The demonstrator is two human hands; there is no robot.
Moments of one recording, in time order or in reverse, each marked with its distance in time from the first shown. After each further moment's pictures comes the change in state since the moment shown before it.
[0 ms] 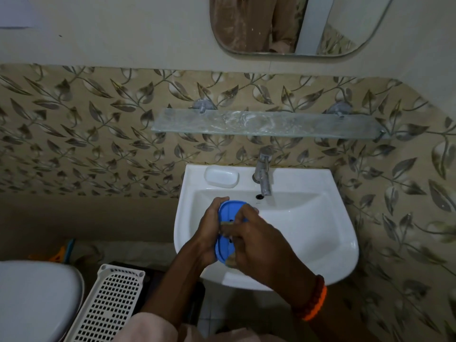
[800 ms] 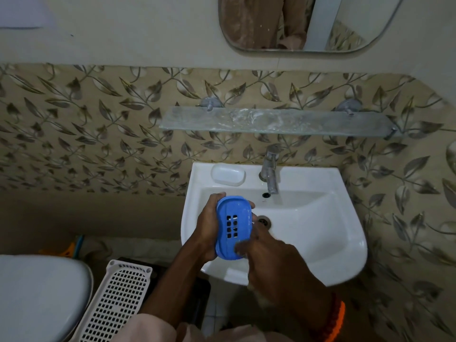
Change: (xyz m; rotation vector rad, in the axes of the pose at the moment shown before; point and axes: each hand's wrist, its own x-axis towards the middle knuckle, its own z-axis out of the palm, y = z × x) left_hand -0.003 0.004 -0.009 -0.031 -0.134 0.132; right_hand -0.033 0.007 0.028 -0.015 0.103 -0.013
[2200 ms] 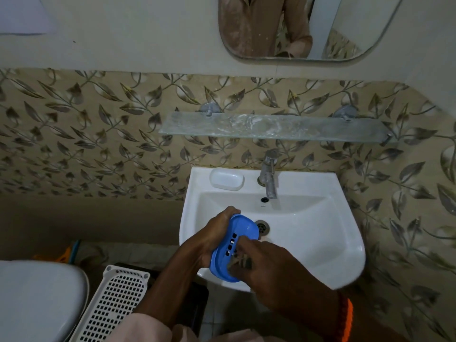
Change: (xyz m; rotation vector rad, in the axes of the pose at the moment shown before) left_hand -0.008 0.008 0.005 0.349 0.118 -0.303; right_hand -0.001 0.012 0.002 -0.157 -0.056 -0.179
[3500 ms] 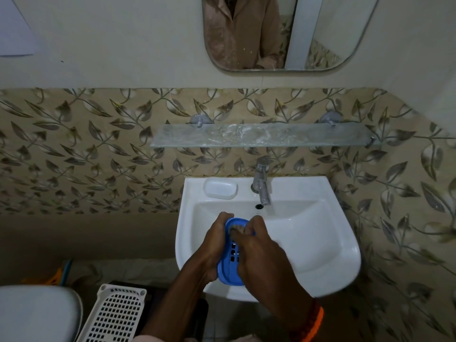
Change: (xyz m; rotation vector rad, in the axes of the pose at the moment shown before) left_hand 0.002 -0.006 0.016 -0.196 0.084 0.151; right_hand 0.034 -0.019 -0.005 0.183 0.189 0.448
